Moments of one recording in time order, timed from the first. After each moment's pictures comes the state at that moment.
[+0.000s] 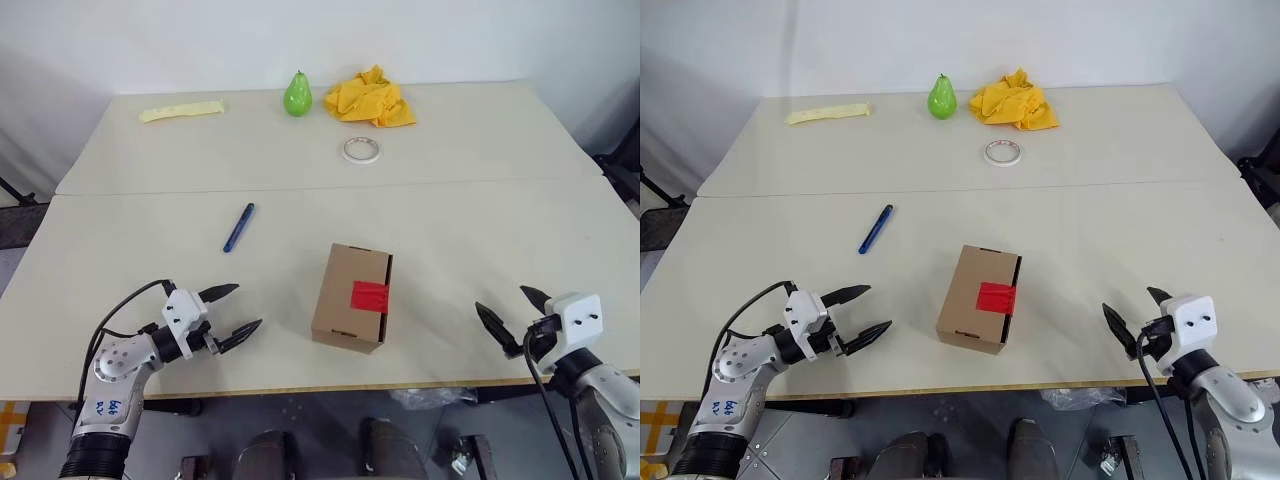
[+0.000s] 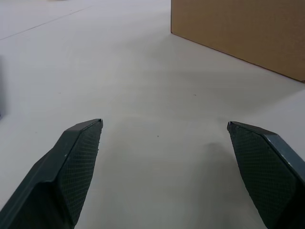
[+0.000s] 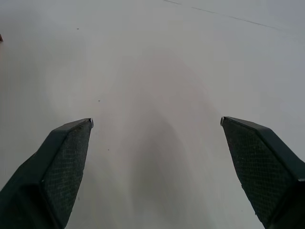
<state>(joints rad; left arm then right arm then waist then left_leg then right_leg) -0.06 0.53 0.11 0.16 -0.32 -0.20 -0.90 0.22 -0.53 -0.38 -0.23 0.37 0.16 0.55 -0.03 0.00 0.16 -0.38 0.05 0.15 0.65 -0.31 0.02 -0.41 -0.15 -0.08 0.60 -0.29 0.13</state>
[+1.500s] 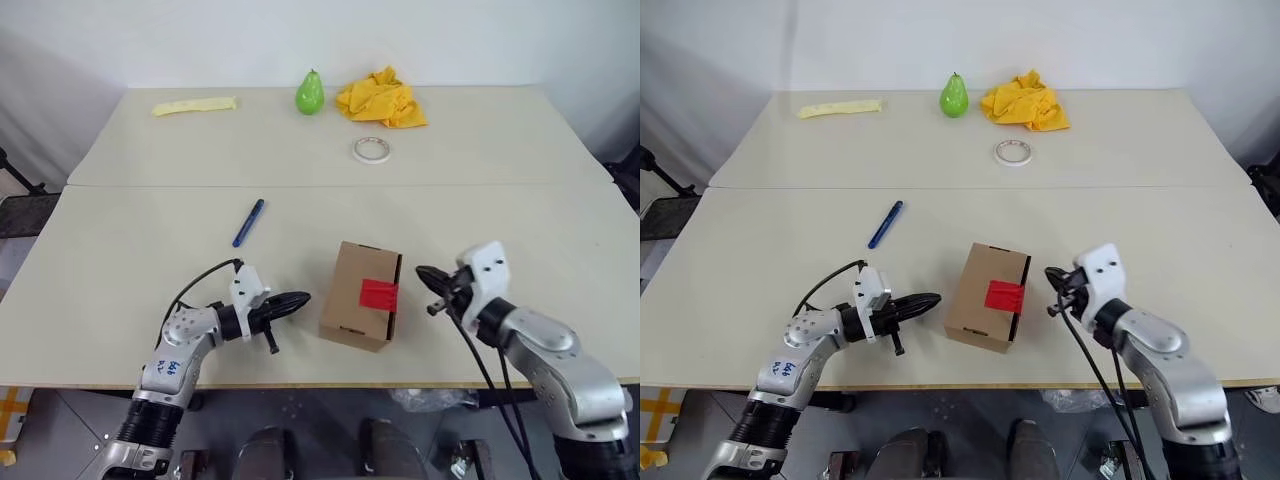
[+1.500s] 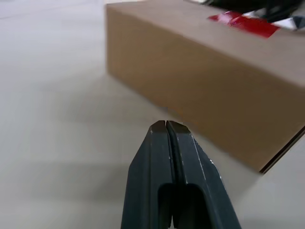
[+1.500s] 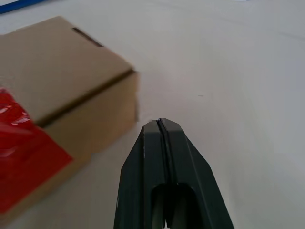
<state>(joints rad) -0.24 0.38 -0.09 0.01 -0.31 0.17 -0.89 -0.16 -0.51 -0.06 -0.41 0.42 0.68 0.45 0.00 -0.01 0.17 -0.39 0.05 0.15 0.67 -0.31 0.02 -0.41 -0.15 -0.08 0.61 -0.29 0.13</state>
